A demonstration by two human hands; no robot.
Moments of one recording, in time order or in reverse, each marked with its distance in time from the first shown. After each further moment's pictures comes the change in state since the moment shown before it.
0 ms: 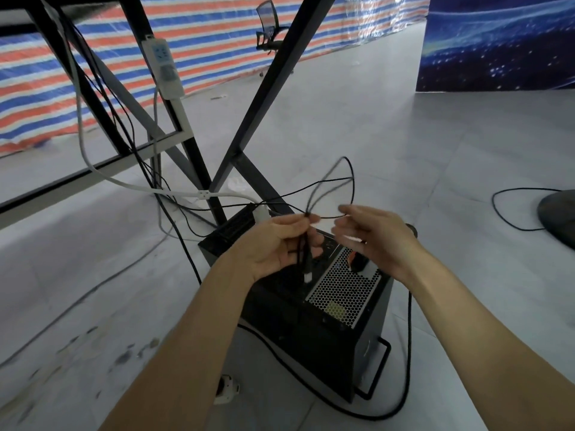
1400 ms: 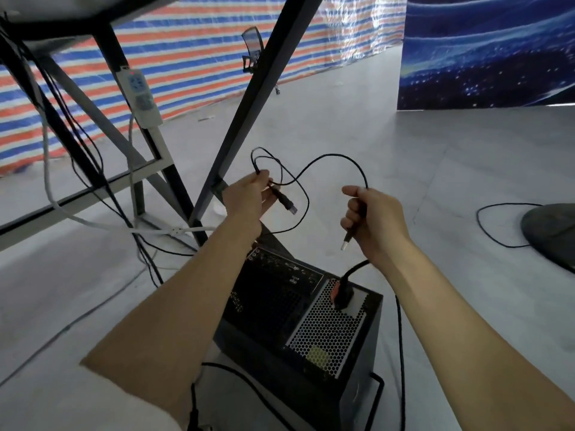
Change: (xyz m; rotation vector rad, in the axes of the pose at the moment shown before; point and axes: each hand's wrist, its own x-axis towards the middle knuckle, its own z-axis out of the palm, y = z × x) left_hand 0.095 0.068 0.012 -0.044 0.548 0.413; right_hand 0.030 -0.054 0.007 0.197 0.249 -0.208
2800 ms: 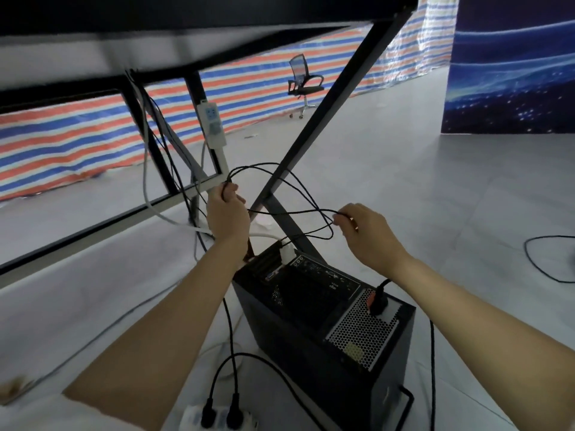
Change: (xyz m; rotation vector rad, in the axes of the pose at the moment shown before) left_hand -0.047 0.062 -0.079 0.422 0.458 0.441; right_hand -0.027 0.005 0.034 -1.127 -0.392 -0.653
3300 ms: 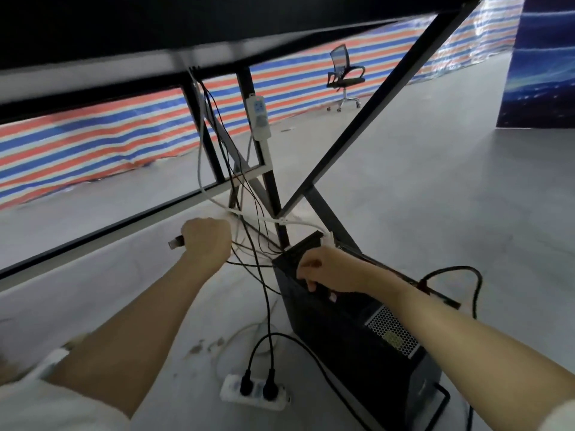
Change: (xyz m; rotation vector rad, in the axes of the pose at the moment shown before) left_hand 0.017 -0.014 -0.122 1.820 -0.375 0.349; right_hand -0.022 -0.067 0.073 0.167 -0.734 0.054
